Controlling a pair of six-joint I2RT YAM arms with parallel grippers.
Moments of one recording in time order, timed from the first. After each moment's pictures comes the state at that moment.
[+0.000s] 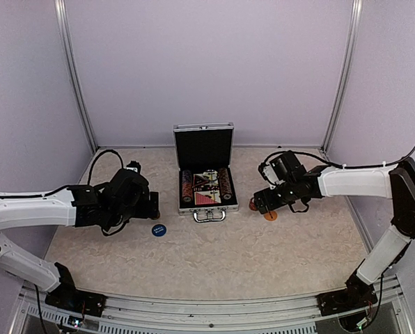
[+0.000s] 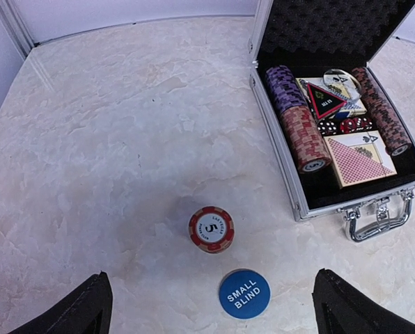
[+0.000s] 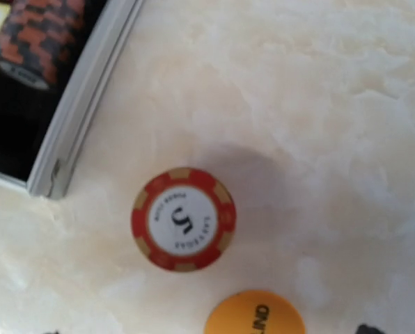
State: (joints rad) left arm -0.89 1.29 0.81 -0.35 -0.62 -0.58; right arm 0.61 1.62 0.99 -0.28 0.11 0.15
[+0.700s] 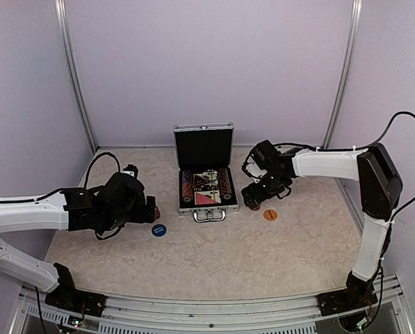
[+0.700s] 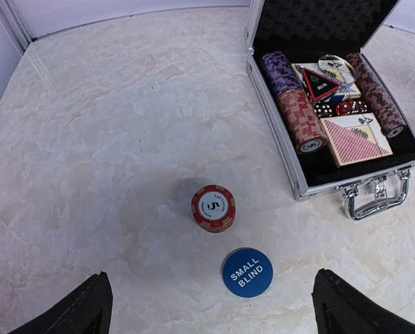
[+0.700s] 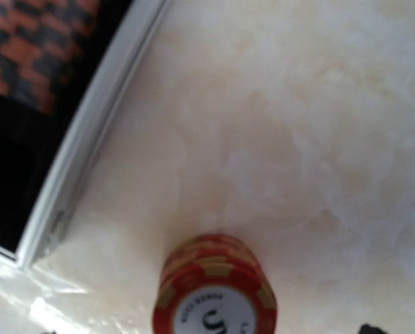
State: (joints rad) left arm -0.92 1.22 0.78 -0.41 -0.61 -0.60; right arm 0.61 1.90 1.36 -0.57 0.08 0.05
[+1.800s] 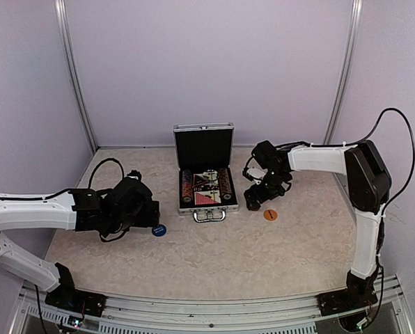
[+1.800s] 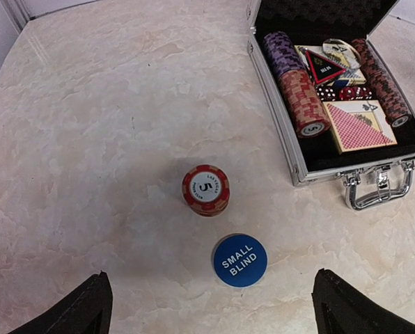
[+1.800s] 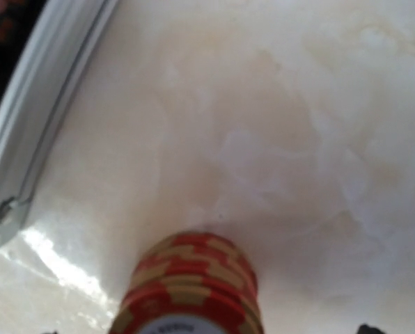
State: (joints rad) left arm -0.94 1.26 0.79 -0.44 -0.61 -0.69; right arm 0.55 2.02 1.48 -0.71 -0.03 -0.03
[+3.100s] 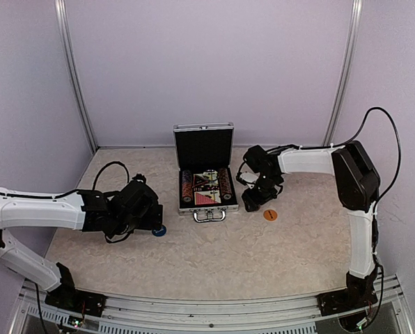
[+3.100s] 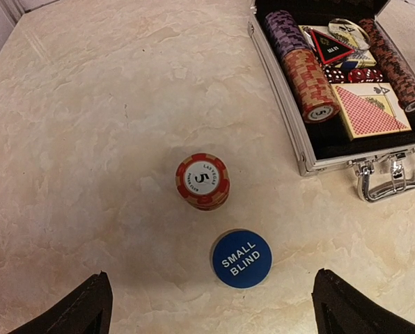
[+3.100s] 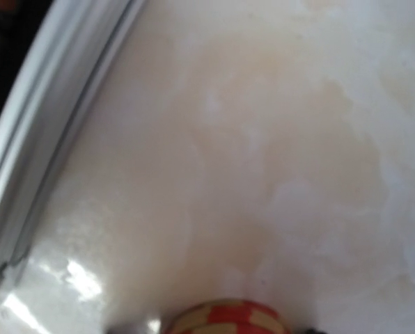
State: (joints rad) left arm -0.94 1.34 0.79 -0.42 -0.60 -0.69; right arm 0.59 2.12 1.55 -0.73 -0.01 -0.04
